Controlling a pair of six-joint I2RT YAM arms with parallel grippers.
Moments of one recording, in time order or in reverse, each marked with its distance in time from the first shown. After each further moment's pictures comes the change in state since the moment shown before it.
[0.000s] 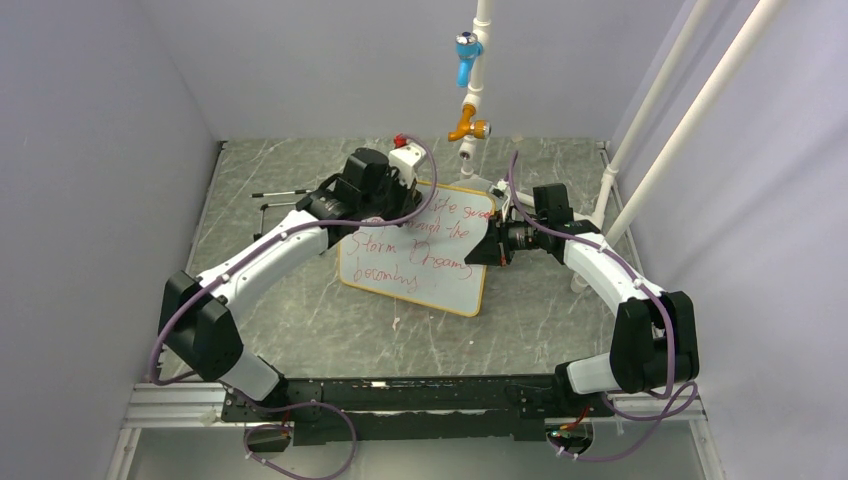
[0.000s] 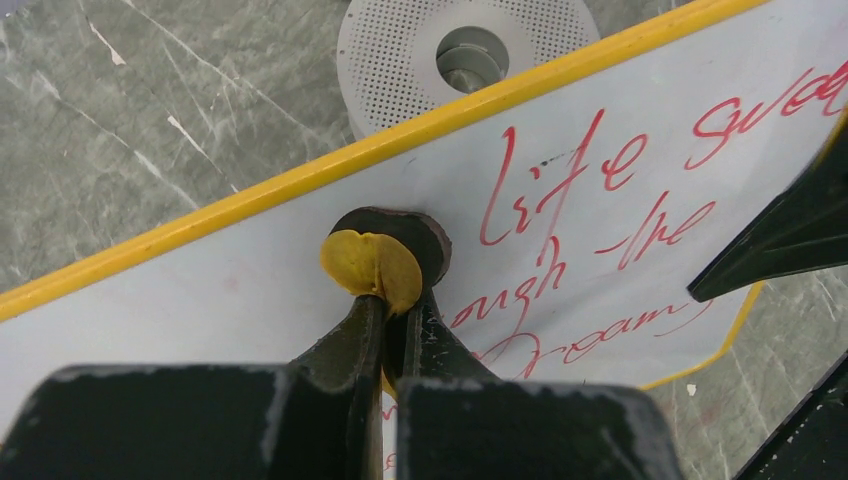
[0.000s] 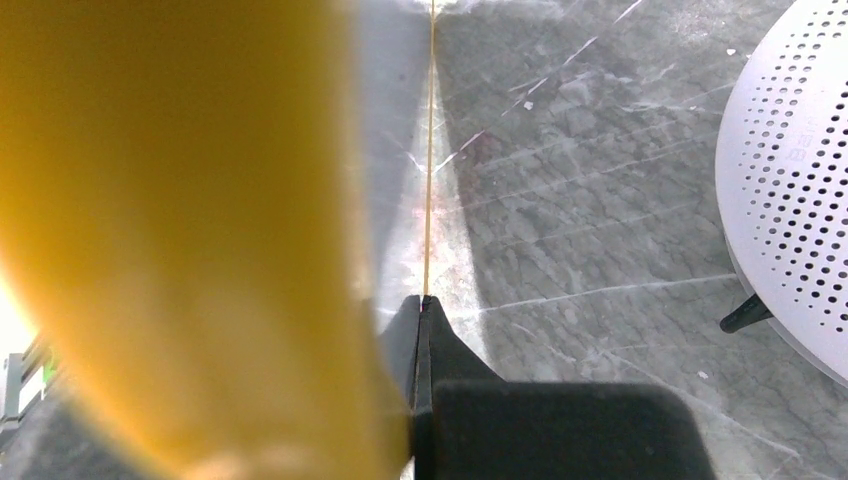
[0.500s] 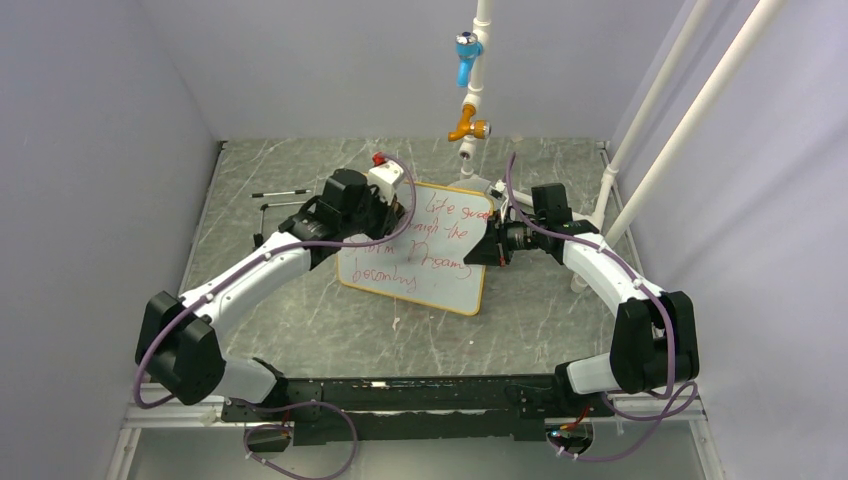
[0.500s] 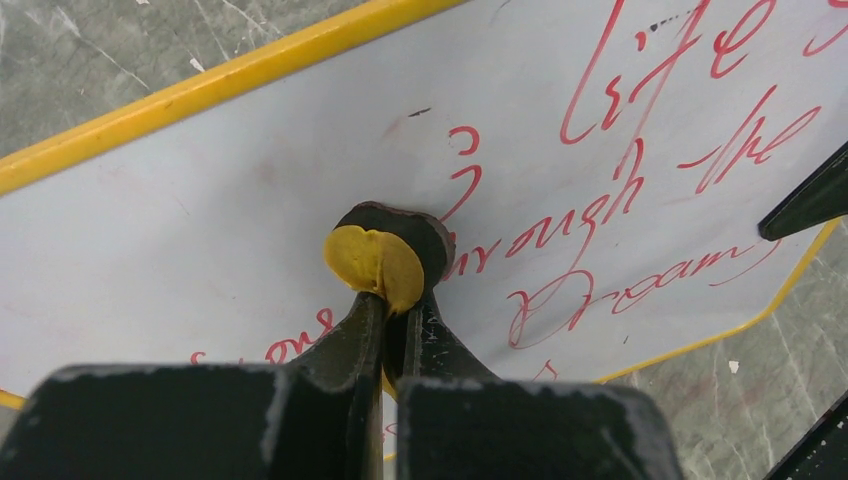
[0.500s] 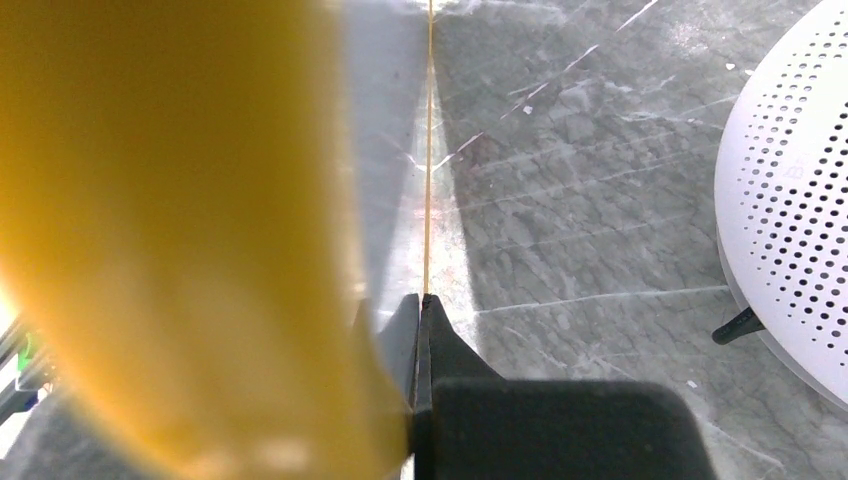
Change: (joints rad) left arm 0.051 -0.137 -0.233 0.116 0.001 0.011; right arm 0.008 0.000 0.000 0.008 0.000 -0.034
